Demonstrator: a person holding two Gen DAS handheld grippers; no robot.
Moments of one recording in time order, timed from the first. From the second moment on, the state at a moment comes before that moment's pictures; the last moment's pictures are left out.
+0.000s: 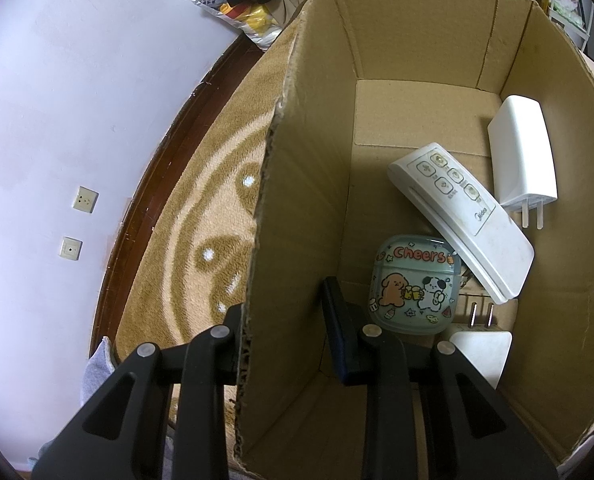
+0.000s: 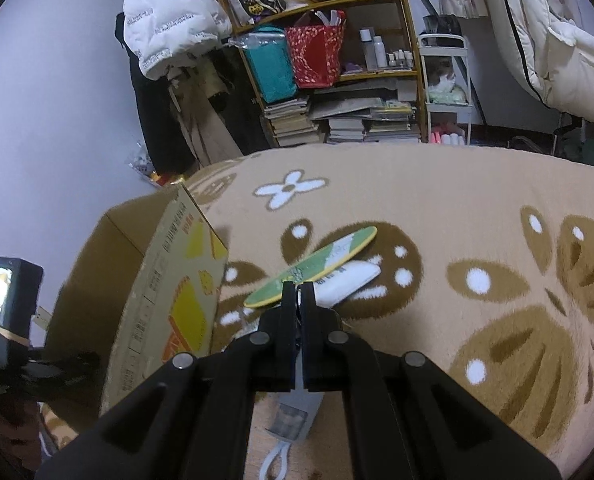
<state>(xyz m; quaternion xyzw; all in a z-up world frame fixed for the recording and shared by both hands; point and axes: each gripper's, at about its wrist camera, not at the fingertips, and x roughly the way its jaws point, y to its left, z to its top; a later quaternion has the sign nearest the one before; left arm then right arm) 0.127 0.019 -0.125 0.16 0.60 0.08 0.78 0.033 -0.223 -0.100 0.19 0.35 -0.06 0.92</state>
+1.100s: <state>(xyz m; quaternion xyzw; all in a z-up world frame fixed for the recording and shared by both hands) 0.124 0.016 -0.125 0.17 0.60 0.08 0.78 0.032 -0.176 -0.011 0.18 0.24 0.05 0.95</state>
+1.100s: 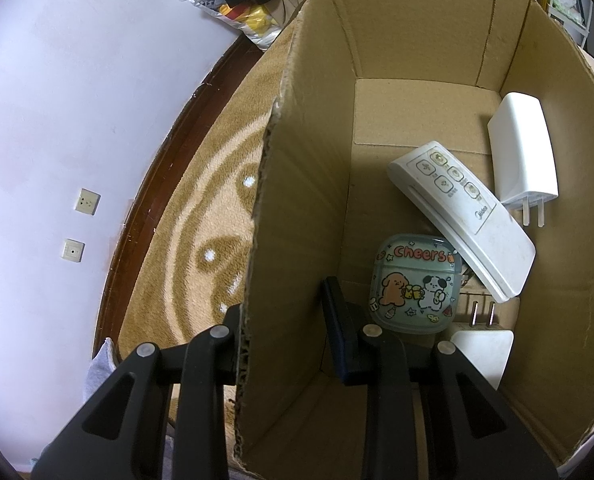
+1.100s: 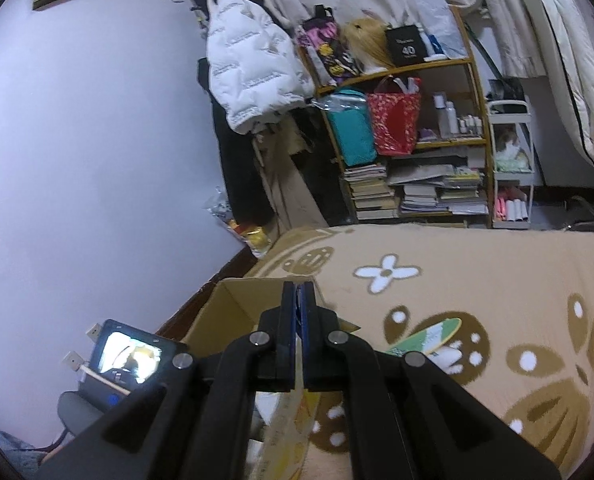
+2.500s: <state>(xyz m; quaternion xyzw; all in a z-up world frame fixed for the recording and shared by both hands) 0.126 0.013 -0.125 0.17 0.60 0.08 0.78 0.054 -0.108 -0.083 0.13 0.34 0.10 0.93</state>
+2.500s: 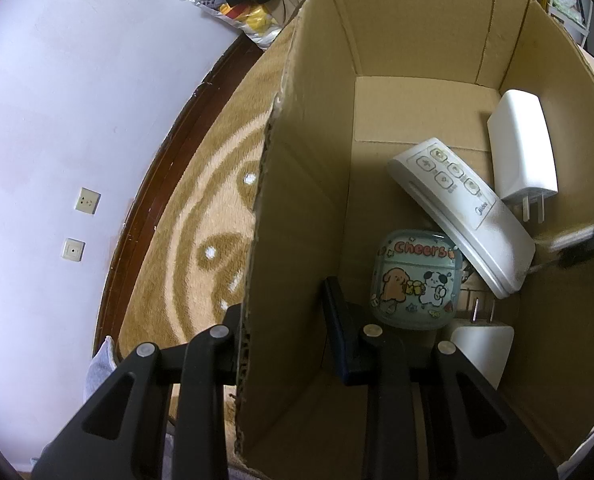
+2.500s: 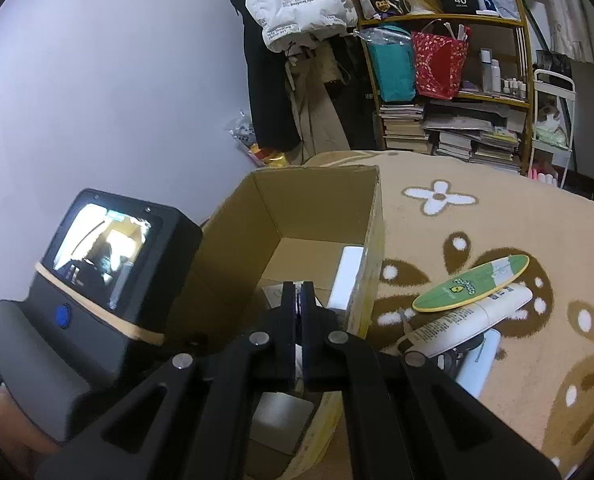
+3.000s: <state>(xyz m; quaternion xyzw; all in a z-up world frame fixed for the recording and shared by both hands) 0.126 0.010 -0.126 0.17 0.60 0.08 0.78 0.052 -0.118 -0.079 0.13 0.33 0.09 0.93</state>
